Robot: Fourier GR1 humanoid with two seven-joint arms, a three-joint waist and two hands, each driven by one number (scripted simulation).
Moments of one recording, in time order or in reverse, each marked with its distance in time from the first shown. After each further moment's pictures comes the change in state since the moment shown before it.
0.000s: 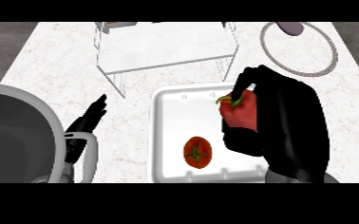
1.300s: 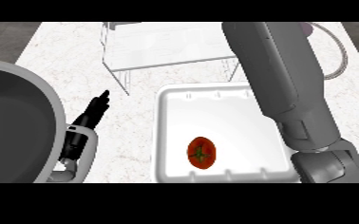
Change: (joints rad) left arm -0.025 -0.028 0.016 0.012 -0.038 -0.016 -0.070; right arm -0.804 -0.061 -0.454 1.149 -0.024 -0.364 -0.268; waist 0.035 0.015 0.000
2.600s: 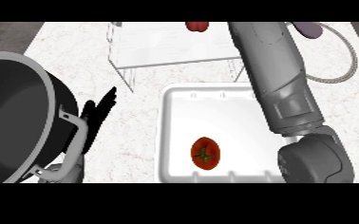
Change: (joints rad) left arm -0.049 -0.013 -0.014 0.063 -0.013 -0.003 -0.047; right arm -0.130 0.061 -0.505 0.401 -0.553 -0.501 -0.465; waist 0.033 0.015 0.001
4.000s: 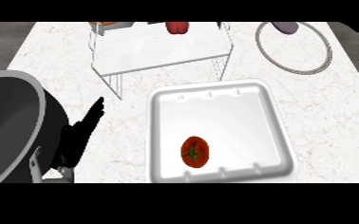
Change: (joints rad) left arm 0.097 0.011 0.038 -0.032 0.009 0.018 -0.023; right arm 0.678 -0.305 0.029 -0.845 -0.206 0.299 0.159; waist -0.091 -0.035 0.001
